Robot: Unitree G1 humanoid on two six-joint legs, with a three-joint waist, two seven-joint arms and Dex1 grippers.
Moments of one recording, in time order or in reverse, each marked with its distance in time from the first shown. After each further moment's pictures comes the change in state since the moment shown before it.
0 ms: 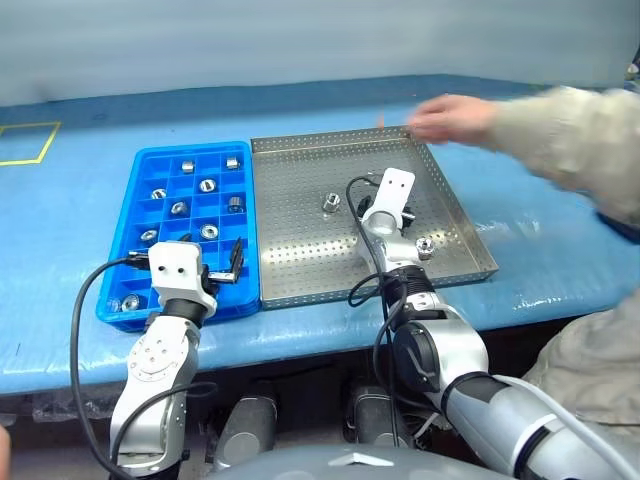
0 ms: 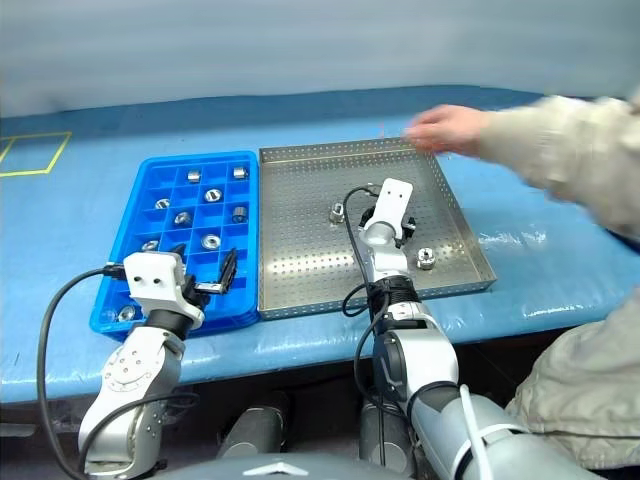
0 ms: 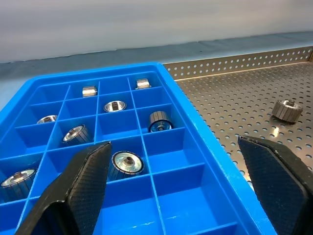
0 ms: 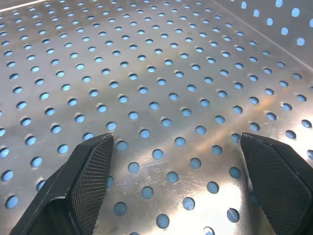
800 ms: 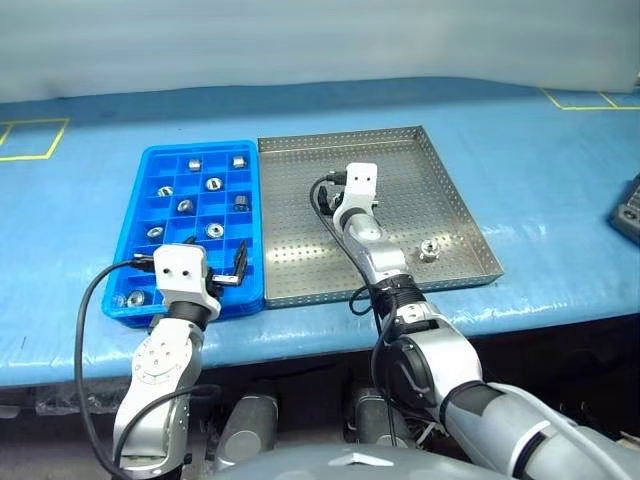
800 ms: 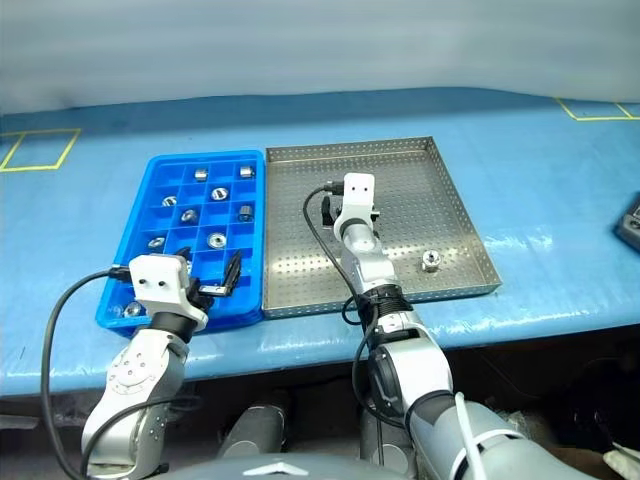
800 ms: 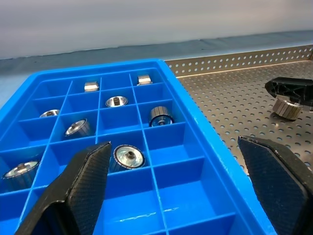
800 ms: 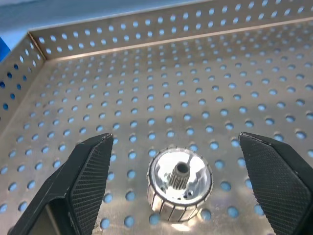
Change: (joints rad) left arm 0.023 -0.008 -0.019 -0.005 0.005 -0.001 0.019; right arm 0.047 0.035 0.142 -0.031 0.009 -0.076 0.385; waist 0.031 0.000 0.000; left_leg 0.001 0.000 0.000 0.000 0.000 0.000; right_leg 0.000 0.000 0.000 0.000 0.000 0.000
